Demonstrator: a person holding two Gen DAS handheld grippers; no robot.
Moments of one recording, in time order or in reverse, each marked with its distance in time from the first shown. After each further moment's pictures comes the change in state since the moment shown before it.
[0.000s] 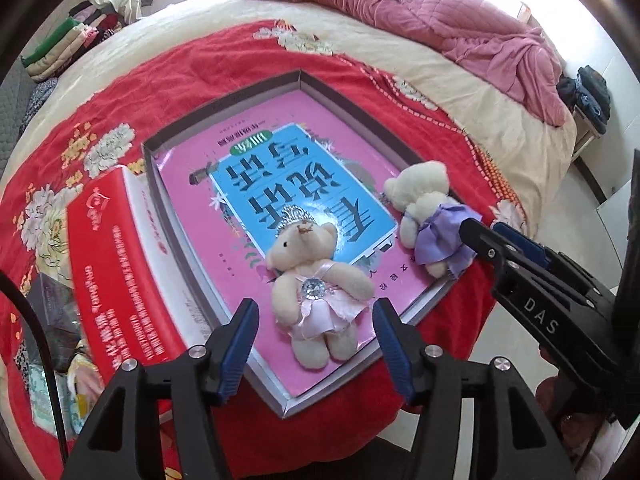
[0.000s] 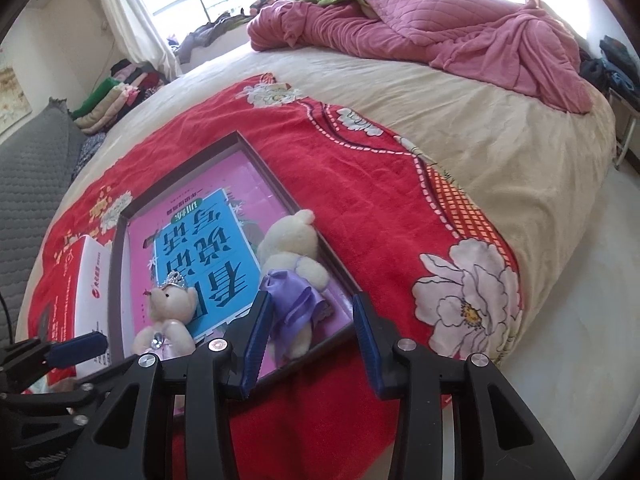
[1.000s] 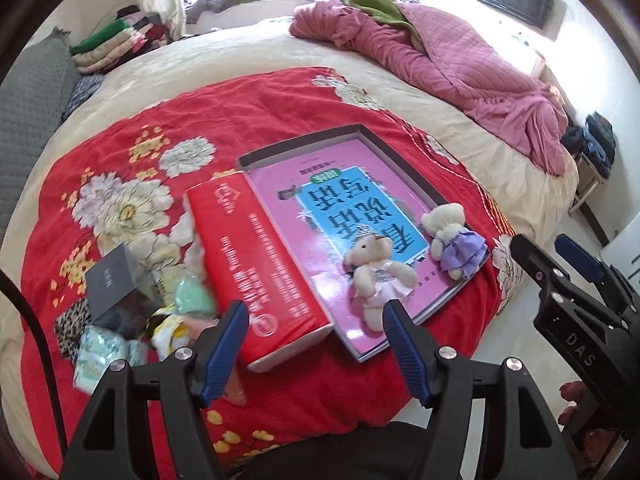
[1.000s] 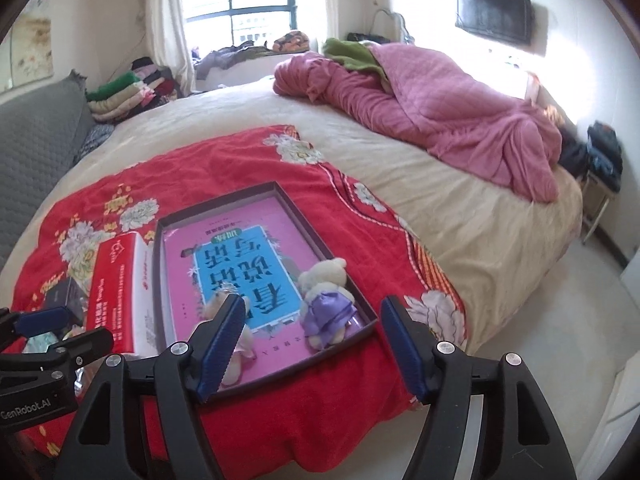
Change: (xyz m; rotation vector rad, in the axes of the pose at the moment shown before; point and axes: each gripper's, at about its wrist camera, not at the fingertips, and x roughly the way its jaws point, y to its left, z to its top) left arm -0.087 0.065 -0.040 -0.114 -0.143 0.031; right arm -0.101 0.085 -0.013 -0.208 -0.174 -0.138
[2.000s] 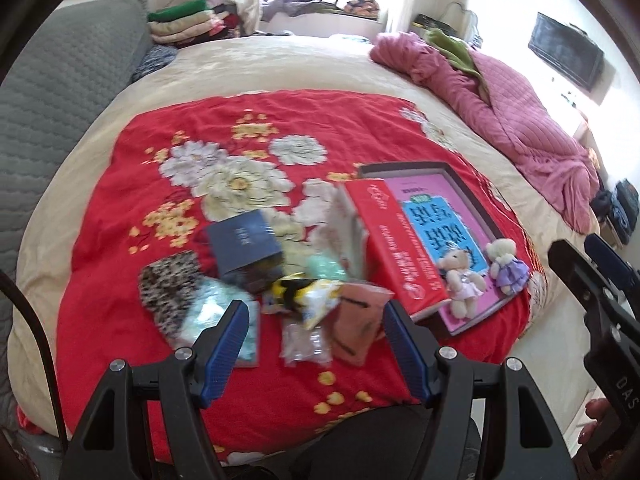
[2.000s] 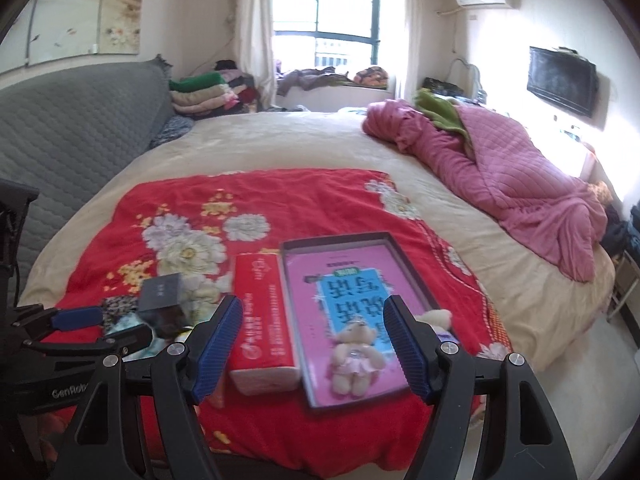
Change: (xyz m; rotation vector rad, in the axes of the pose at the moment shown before) left arm -0.072 0.130 -0.044 -0.213 -0.068 0.080; right arm -0.082 0.136 0.011 -0.217 -0.116 0.182
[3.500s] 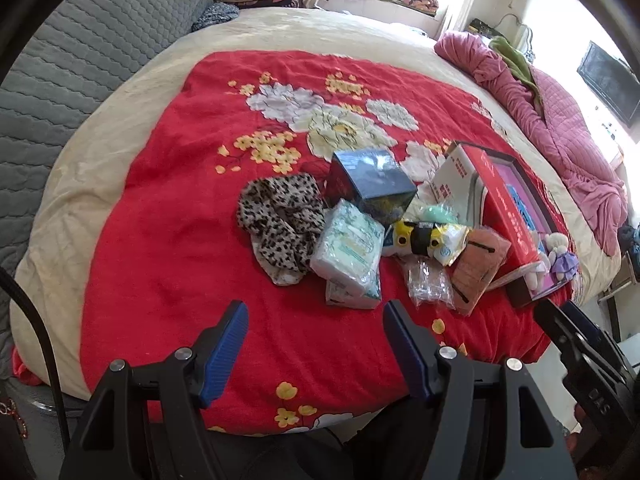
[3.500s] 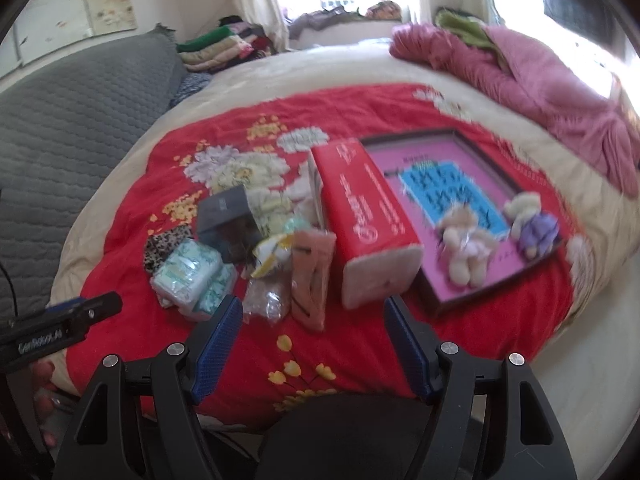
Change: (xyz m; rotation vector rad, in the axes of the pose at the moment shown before) left arm 0.012 0.115 -0.065 -0.145 0.077 0.061; right arm 0.056 0.068 -0.083 0.165 0.238 0.127
